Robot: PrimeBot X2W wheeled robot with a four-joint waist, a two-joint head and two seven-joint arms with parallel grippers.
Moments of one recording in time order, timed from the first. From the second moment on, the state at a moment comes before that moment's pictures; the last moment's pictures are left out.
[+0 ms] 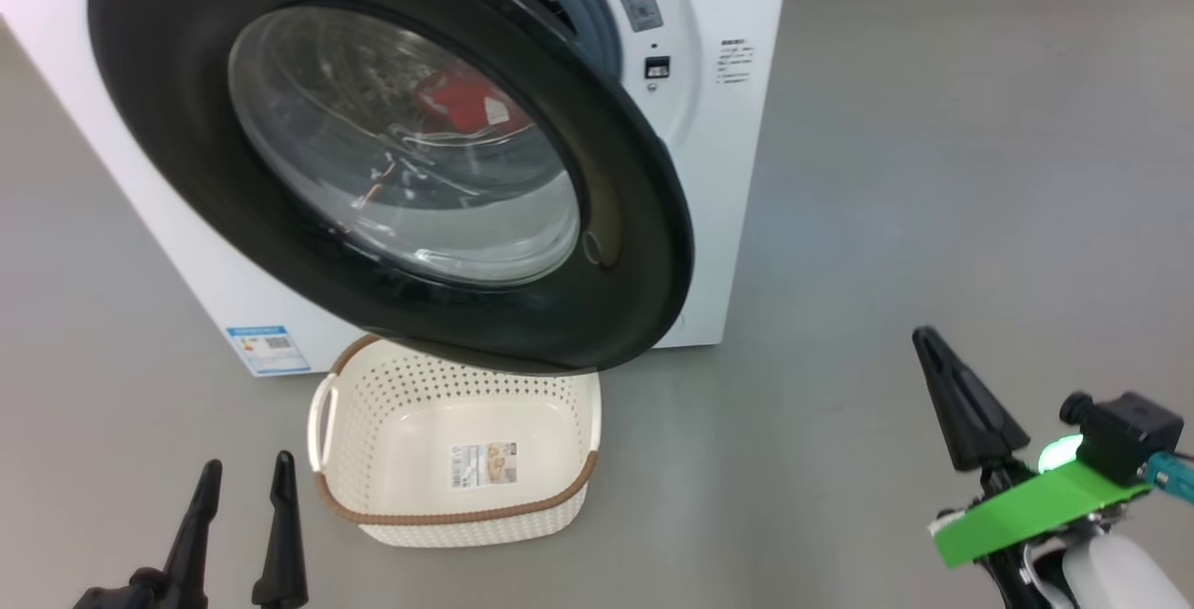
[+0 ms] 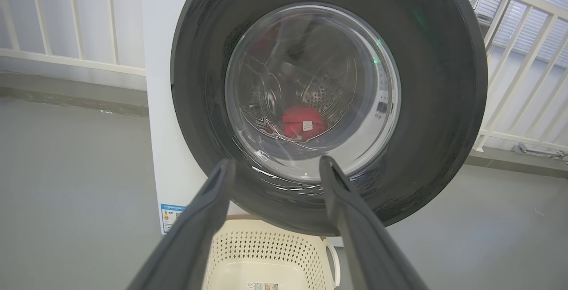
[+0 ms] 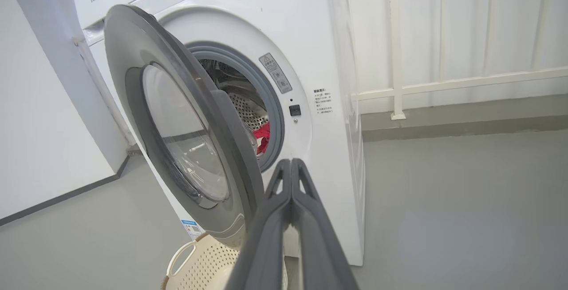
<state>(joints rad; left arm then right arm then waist) 0.06 0.06 0.00 0.08 -0.33 -0.13 -0.25 -0.15 -0.30 0.20 0.16 0.56 0.13 -0.26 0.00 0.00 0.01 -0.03</state>
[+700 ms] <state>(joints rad) 0.04 0.05 -0.03 0.07 -0.34 -0.13 -0.25 -0.36 -0.37 0.41 0.16 0.57 0.13 -0.26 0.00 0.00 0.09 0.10</state>
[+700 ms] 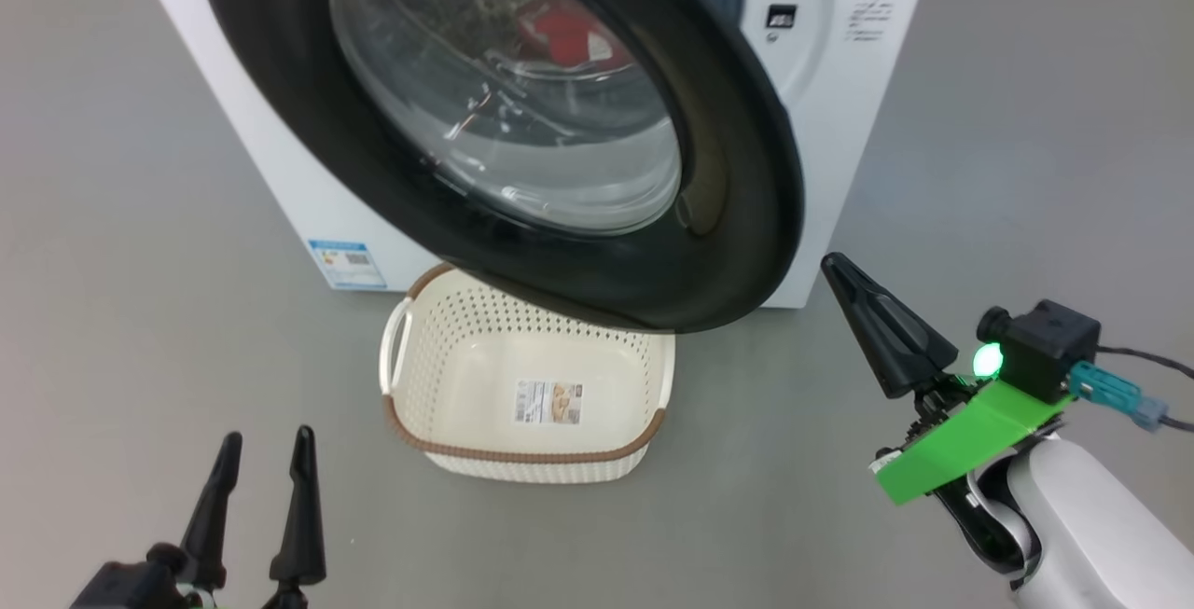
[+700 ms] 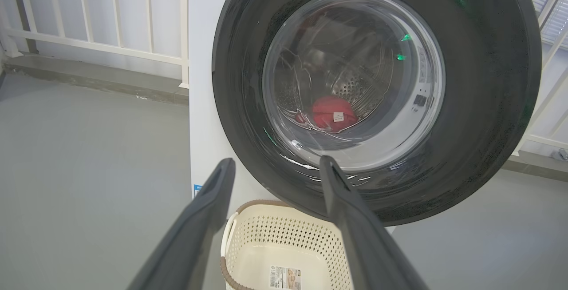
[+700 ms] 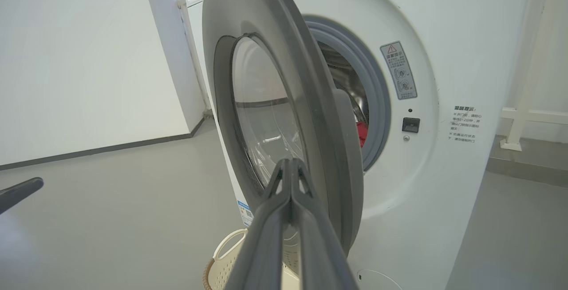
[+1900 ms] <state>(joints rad) -0.07 0.04 -0.05 0.04 -0.34 -0.13 -0.25 -0.65 -0.51 0.50 0.36 0.61 0.13 -0.26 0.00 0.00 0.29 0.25</state>
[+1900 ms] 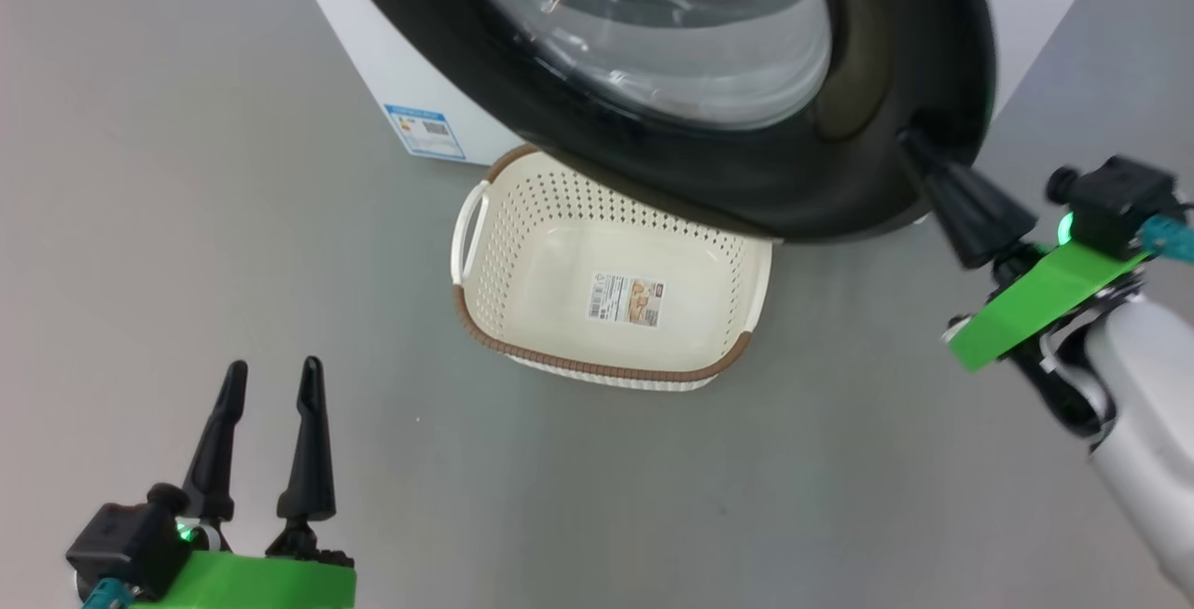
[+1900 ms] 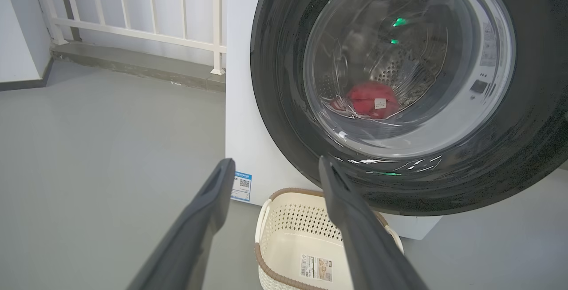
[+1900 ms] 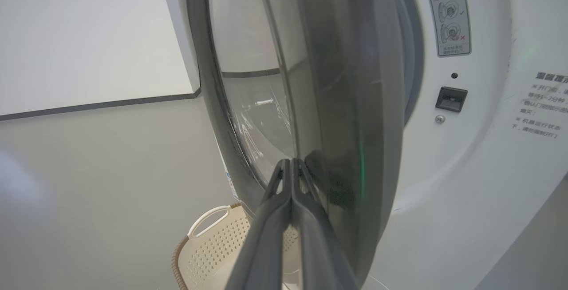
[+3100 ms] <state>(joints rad) -0.15 0.03 -0.07 0.01 -0.37 -0.13 -0.25 -1.00 -0.66 0.40 0.57 0.61 0.14 -0.26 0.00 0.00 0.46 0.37</state>
